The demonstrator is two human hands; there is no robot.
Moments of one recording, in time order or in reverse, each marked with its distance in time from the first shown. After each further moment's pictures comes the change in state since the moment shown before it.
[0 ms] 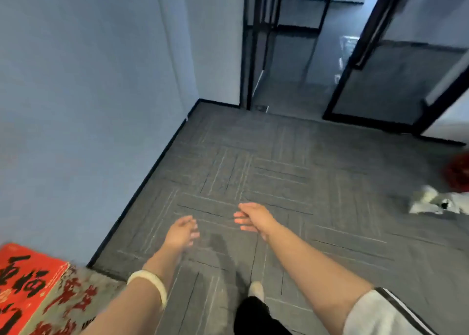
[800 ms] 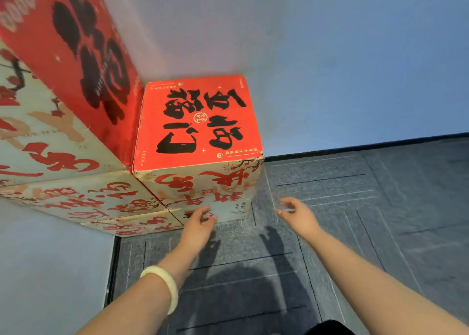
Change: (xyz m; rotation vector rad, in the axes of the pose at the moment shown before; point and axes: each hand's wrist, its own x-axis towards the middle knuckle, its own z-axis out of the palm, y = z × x) left_hand 0.223 -0.389 -0.314 -0.353 0.818 -0.170; right_hand 0.373 0.255 0.464 -1.219 -0.652 -0.425
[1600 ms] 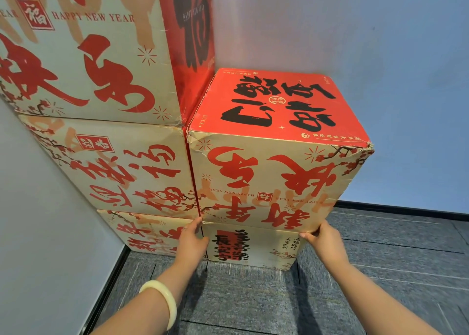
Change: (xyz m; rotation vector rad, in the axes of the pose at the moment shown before) left_hand 0.149 -0.169 -0.029 -0.075 0.367 0.135; right_hand 0.135 0.029 0.121 -0.170 0.211 -0.315
